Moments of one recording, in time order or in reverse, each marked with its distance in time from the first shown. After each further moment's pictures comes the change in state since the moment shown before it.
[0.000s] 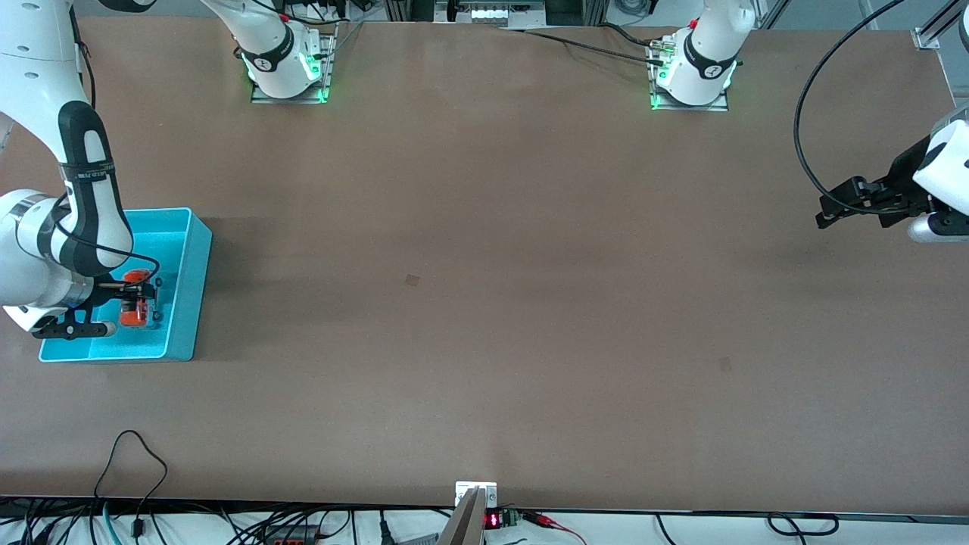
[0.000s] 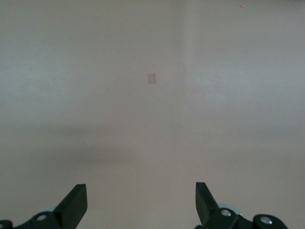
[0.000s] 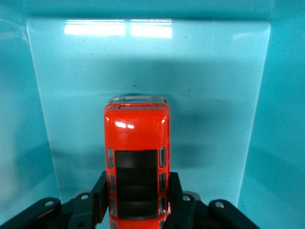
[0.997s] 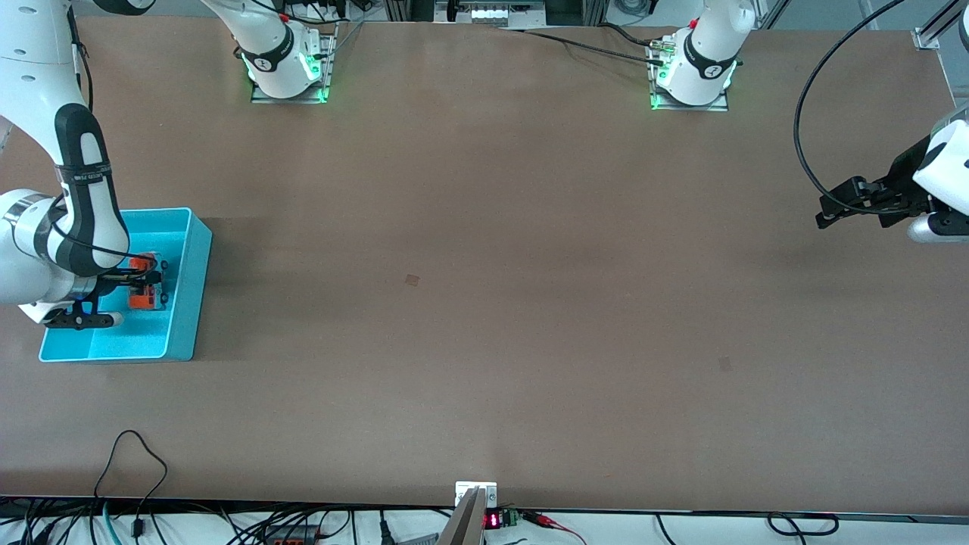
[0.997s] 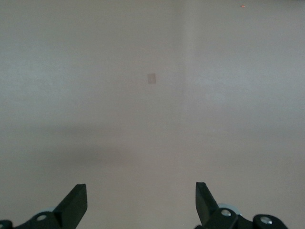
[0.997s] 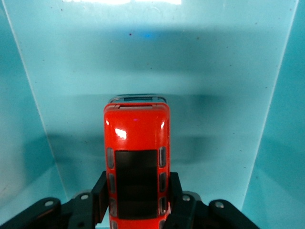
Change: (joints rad) left arm 0.000 0.000 0.000 0.000 0.000 0.000 0.000; right arm -0.017 0.008 -0.002 0.000 -0.001 -0.121 -0.001
